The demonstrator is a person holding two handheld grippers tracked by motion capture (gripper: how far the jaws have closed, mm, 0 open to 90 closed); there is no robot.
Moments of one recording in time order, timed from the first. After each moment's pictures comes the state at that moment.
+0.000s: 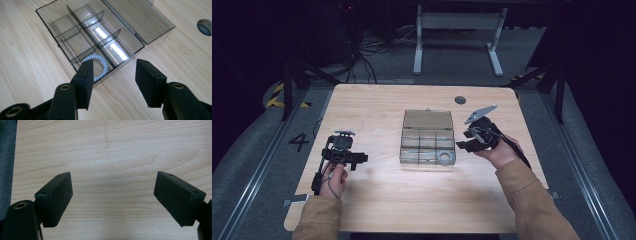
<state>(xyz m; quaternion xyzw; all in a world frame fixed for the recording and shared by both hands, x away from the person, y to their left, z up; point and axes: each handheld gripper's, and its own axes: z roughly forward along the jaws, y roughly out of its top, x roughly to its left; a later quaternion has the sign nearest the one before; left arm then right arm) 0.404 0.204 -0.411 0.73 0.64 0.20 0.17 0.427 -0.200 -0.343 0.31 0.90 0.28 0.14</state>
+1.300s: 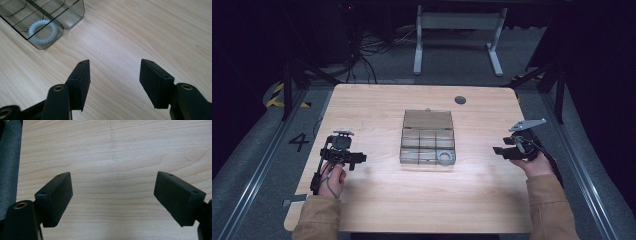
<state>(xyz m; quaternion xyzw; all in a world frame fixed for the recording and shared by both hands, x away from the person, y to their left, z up) 0.405 0.208 -0.414 0.72 0.64 0.21 0.16 0.407 -0.314 -0.373 0.42 0.84 0.30 0.17</state>
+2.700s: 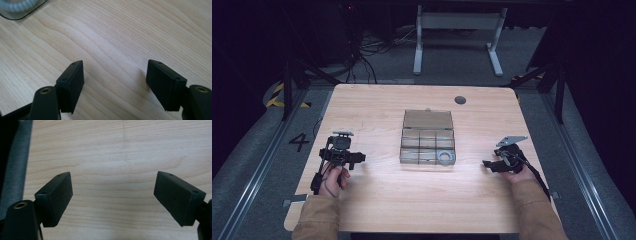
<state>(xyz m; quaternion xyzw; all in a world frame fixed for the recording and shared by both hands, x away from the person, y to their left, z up) 0.411 0.207 -0.427 0.70 0.65 0.25 0.14 0.413 -0.304 -0.452 0.41 0.85 0.29 0.16</state>
